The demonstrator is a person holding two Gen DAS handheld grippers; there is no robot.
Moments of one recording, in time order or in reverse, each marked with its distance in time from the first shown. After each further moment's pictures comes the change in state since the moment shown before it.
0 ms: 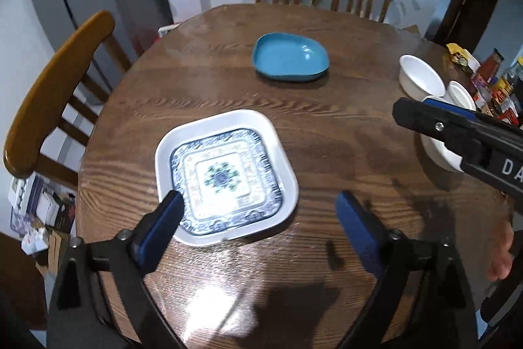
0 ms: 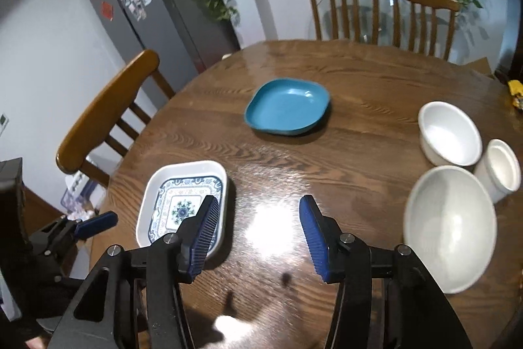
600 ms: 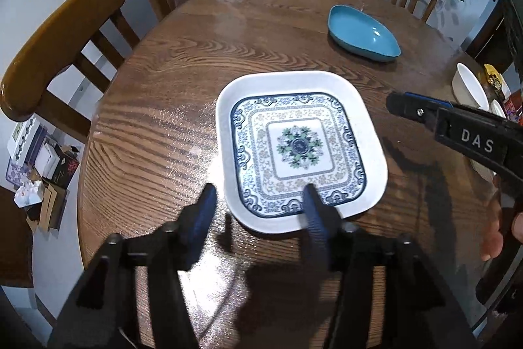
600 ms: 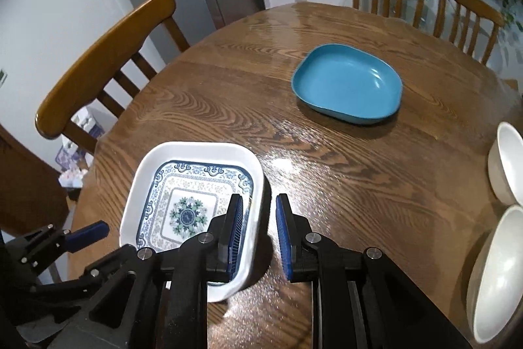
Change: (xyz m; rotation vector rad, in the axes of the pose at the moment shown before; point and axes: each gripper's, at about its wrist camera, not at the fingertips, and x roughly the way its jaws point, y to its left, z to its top) left arm 0.044 0.081 -0.026 -0.175 0.107 0.041; right arm 0.102 0.050 0.009 -0.121 0.167 0.029
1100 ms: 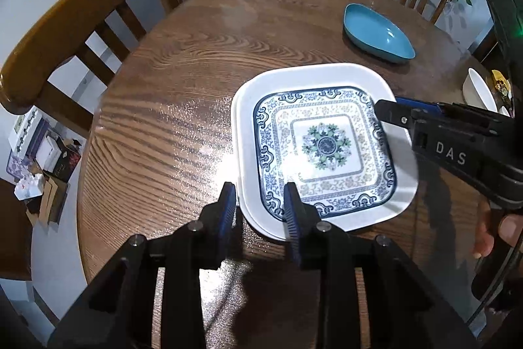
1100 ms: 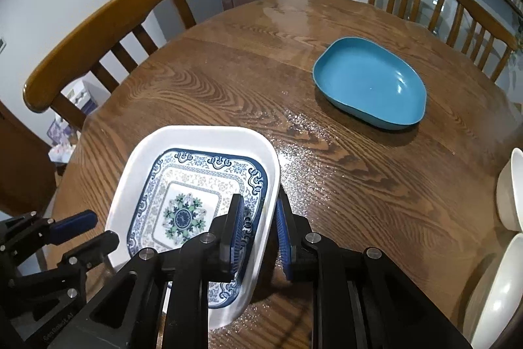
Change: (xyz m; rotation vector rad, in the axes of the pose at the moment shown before) left arm 0.012 0.013 0.000 -0.032 0.016 0.016; right arm 0.029 0.019 0.005 -0.121 0.053 -0.046
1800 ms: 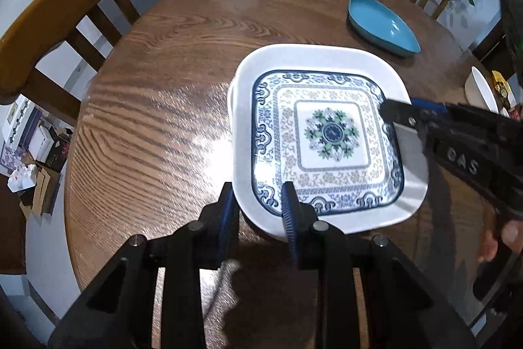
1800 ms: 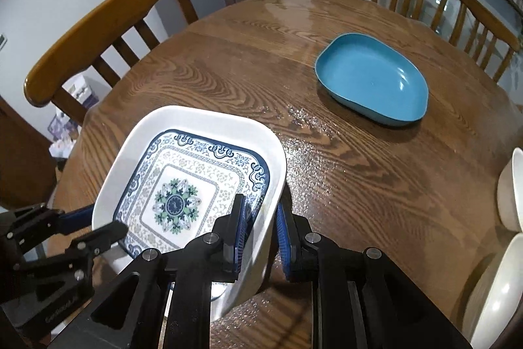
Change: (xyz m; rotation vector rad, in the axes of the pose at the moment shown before) left arm 0.017 0.001 0.000 -0.020 0.066 -0.040; right arm 0.007 0.002 -0.001 -0.034 0.034 -0.002
